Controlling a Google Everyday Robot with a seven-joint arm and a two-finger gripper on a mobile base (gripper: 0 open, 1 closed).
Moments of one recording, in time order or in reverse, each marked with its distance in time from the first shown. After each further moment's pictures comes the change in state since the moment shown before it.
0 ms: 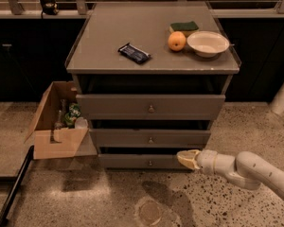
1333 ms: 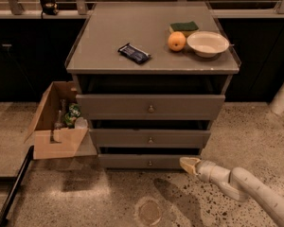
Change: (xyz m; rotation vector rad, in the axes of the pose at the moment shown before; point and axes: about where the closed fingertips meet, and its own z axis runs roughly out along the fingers) arm 0.093 -0.068 0.034 0.124 -0.096 0.146
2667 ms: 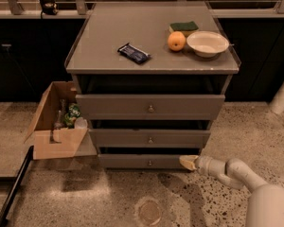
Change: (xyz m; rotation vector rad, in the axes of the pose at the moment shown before) arm 0.037 -0.052 0.035 -0.064 0.094 0.030
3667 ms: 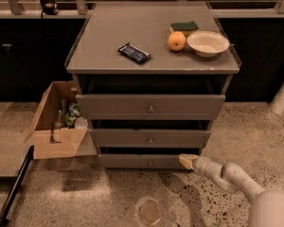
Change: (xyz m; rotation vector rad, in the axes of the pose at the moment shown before) arm 0.006 -0.018 0.012 0.111 -0.065 0.005
